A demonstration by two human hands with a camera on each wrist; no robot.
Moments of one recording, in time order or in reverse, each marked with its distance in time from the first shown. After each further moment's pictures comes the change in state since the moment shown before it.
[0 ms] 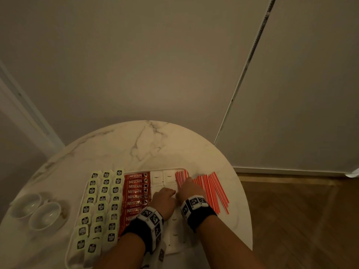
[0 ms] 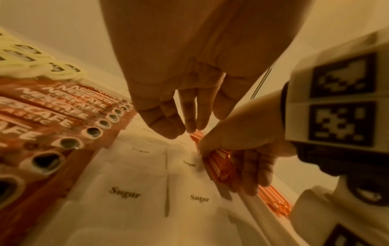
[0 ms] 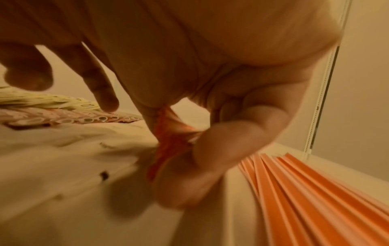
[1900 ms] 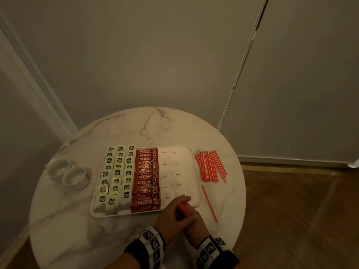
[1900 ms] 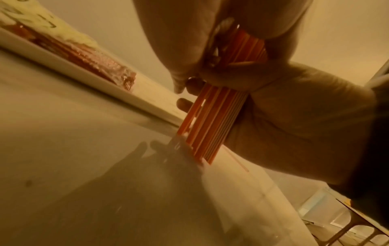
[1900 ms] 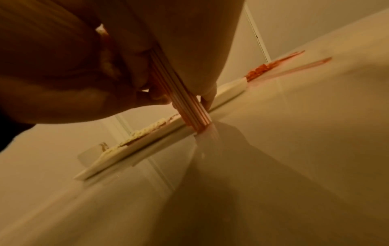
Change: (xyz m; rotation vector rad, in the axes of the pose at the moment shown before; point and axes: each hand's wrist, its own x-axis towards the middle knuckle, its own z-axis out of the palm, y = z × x) left_hand -0.160 -0.019 0.065 -0.614 0.011 0.209; right_hand -0.172 0.089 0.087 0.744 -0.100 -0.452
